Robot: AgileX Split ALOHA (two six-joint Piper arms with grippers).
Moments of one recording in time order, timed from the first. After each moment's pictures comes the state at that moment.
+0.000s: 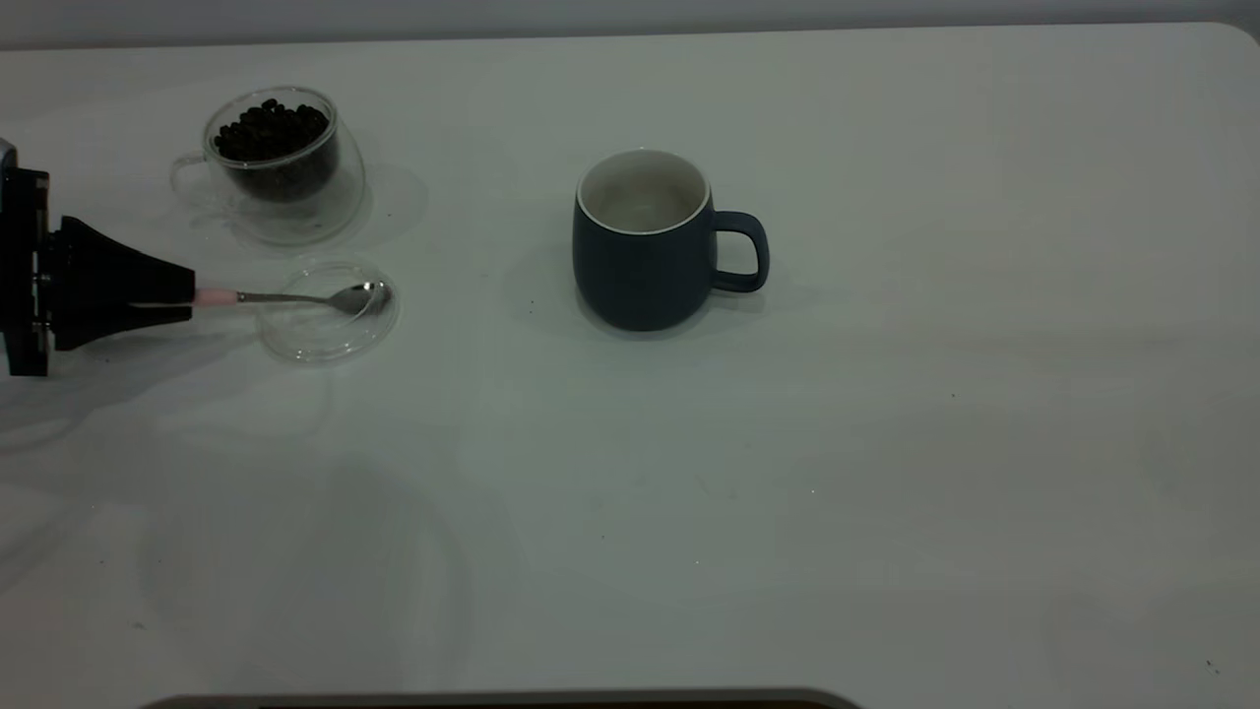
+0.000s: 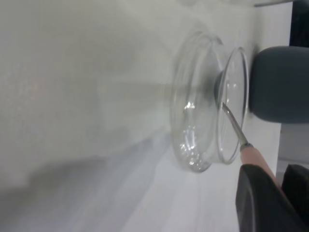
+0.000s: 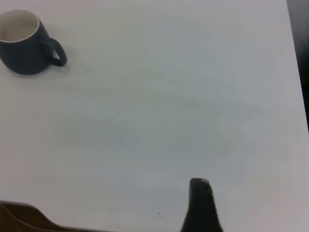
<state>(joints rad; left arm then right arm) 0.47 2.57 -1.23 -1.31 1.02 1.35 0.02 0.03 -0.47 0.06 1.13 -0.12</state>
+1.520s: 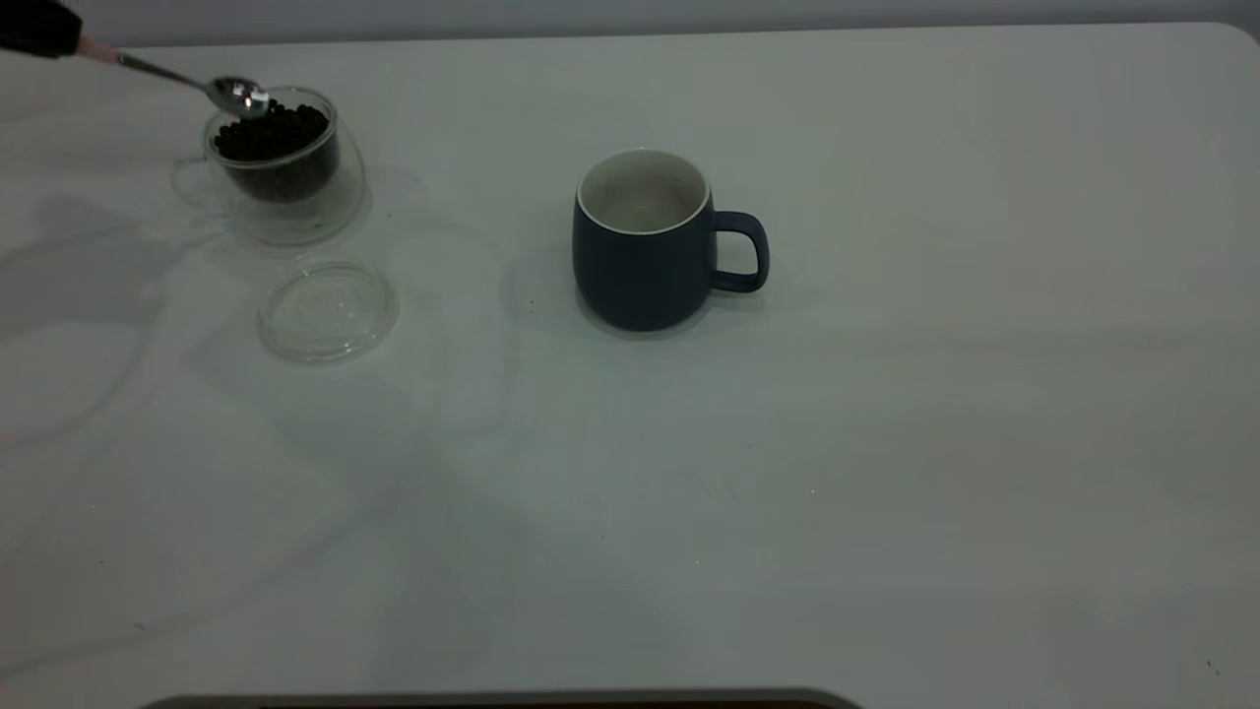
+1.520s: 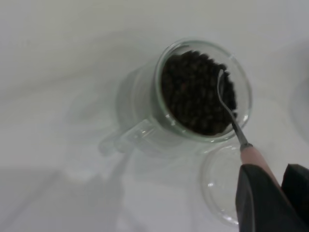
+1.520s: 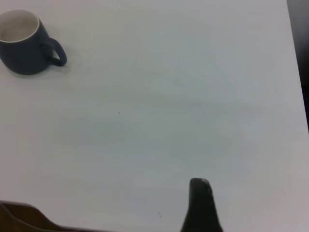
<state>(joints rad) 0.34 2.12 -1.32 -1.01 0.71 1.38 0.02 0.03 -0.47 0.06 1.13 -0.12</state>
